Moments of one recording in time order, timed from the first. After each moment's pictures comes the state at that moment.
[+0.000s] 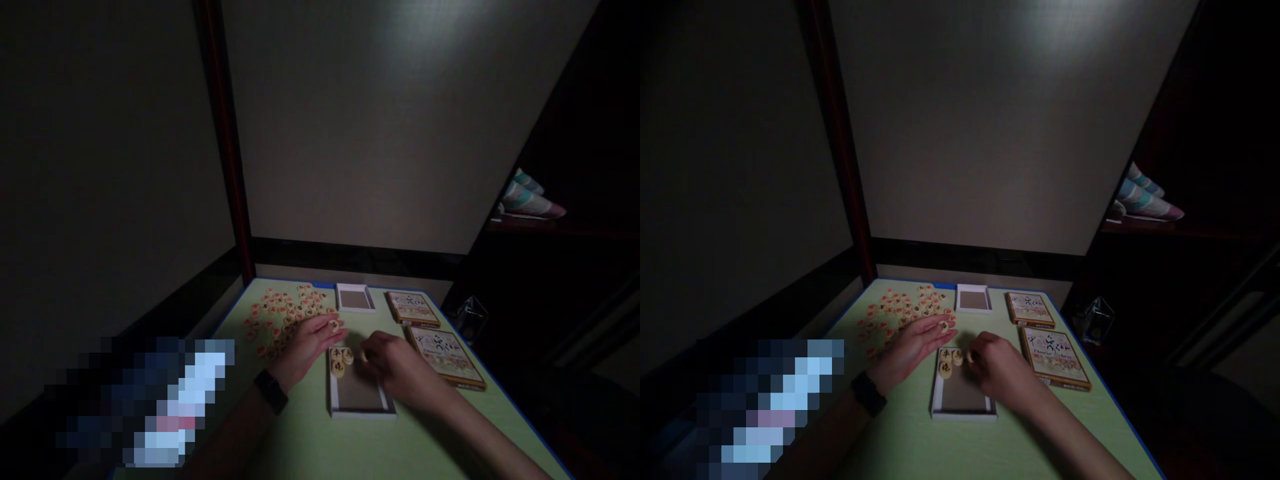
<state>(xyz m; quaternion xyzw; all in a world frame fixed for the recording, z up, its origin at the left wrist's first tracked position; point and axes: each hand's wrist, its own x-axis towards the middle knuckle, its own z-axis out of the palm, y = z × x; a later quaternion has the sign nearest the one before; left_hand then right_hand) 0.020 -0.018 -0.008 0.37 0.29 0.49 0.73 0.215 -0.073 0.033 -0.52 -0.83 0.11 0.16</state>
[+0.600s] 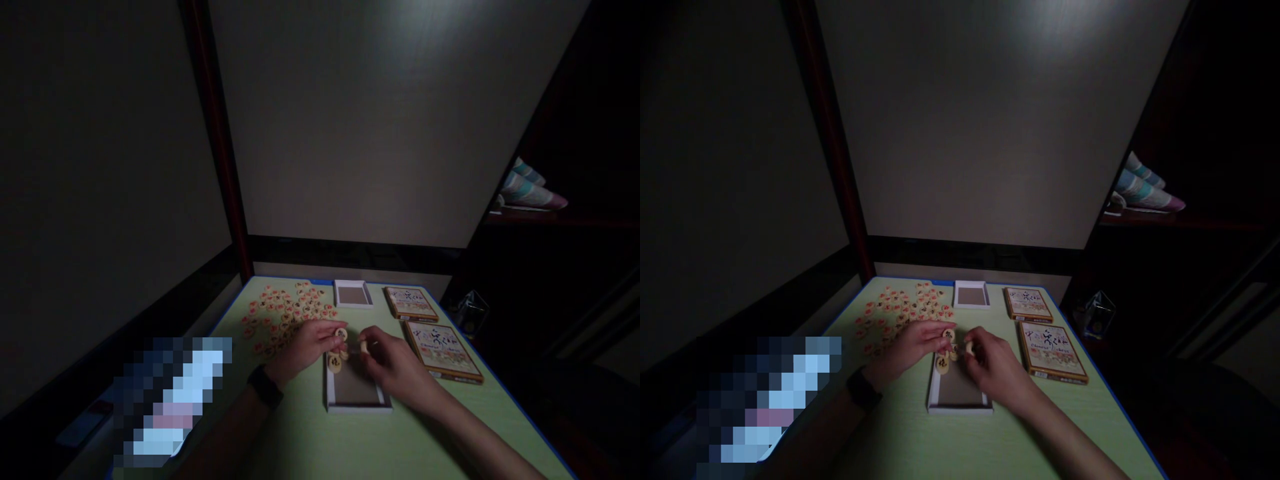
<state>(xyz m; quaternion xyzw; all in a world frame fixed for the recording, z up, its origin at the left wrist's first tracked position) 0.018 -0.016 -0.011 0.59 0.31 0.39 0.64 0.215 -0.078 0.014 -0.52 -0.76 0.24 0.30</state>
